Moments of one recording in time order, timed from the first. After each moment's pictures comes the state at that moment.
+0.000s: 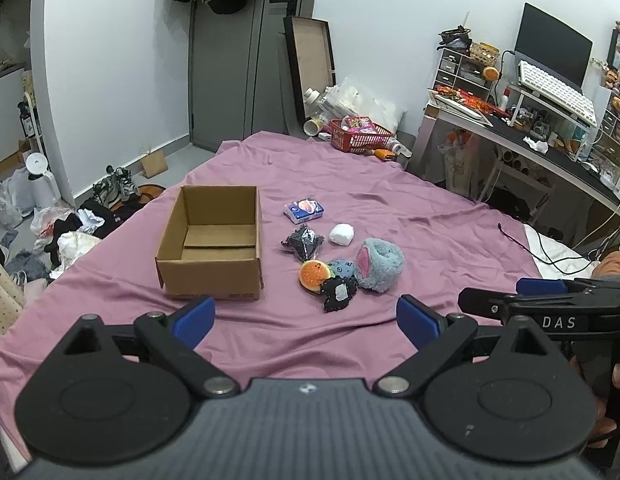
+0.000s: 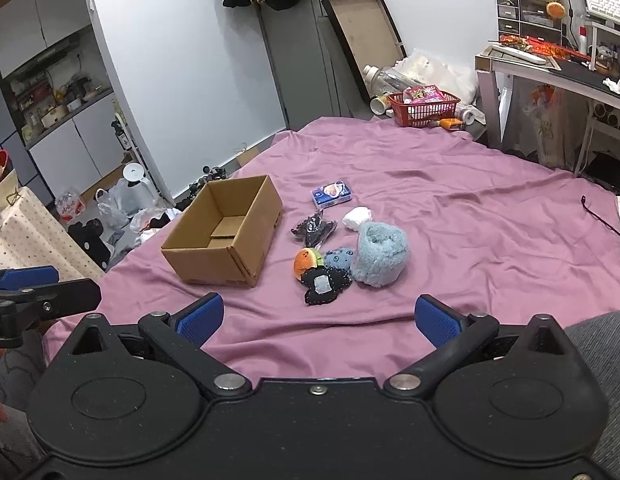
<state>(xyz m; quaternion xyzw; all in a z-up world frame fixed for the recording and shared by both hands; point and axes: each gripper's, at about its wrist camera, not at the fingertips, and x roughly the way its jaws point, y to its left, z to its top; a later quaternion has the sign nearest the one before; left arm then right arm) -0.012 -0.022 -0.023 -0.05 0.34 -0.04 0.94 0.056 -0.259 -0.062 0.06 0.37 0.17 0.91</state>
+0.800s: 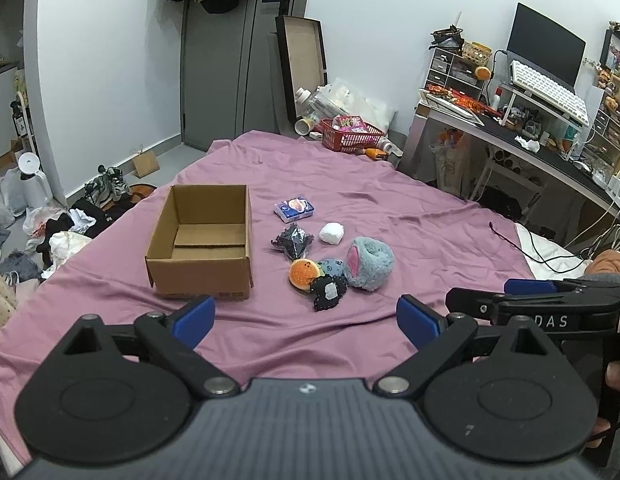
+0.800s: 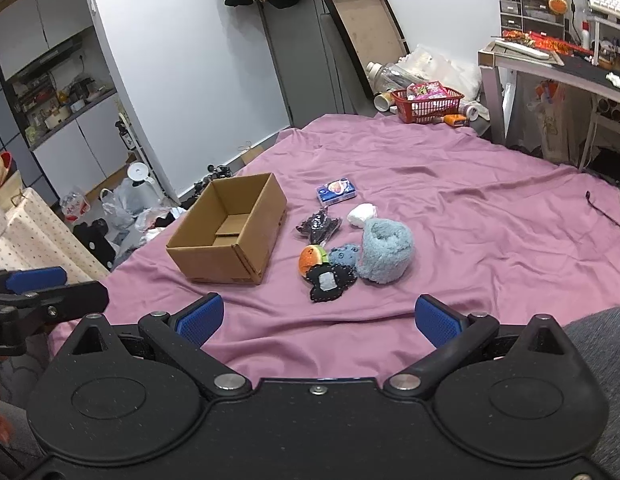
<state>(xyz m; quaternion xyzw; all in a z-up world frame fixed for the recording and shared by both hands) -0.012 -0.027 -0.026 -0.05 0.34 -0.05 0.94 0.055 -0.260 -0.064 0.07 0.37 0.17 0.91</state>
